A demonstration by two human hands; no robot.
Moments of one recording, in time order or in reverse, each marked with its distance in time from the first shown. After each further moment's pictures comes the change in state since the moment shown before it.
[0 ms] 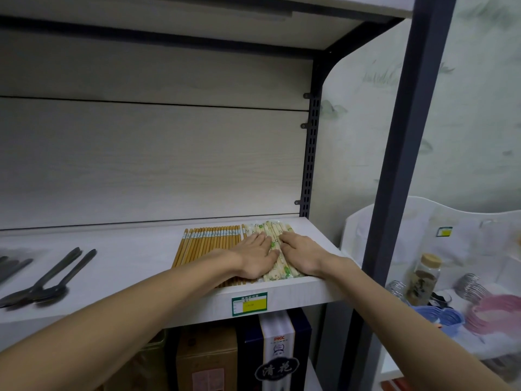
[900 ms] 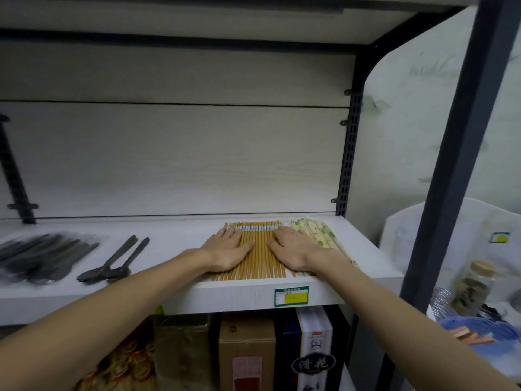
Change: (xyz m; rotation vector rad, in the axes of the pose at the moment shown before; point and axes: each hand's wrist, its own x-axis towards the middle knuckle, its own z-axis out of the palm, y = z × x) left_hand -0.057 -0.118 0.006 -0.104 0.143 -0.285; right_hand 0.022 -0.084 0.032 -0.237 -0.061 -0.186
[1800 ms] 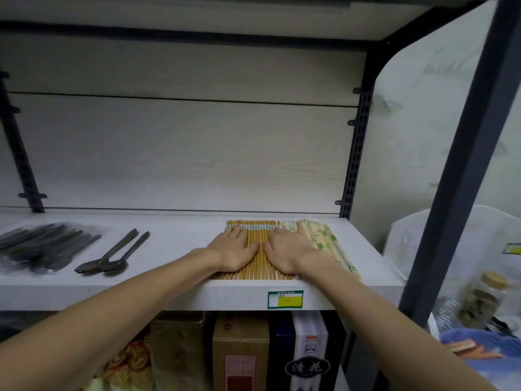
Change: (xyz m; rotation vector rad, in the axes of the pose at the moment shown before) left_hand 0.008 0.020 0.008 0.023 -0.004 -0.022; right_hand 0.003 -0.011 -0.004 -0.199 0.001 -0.030
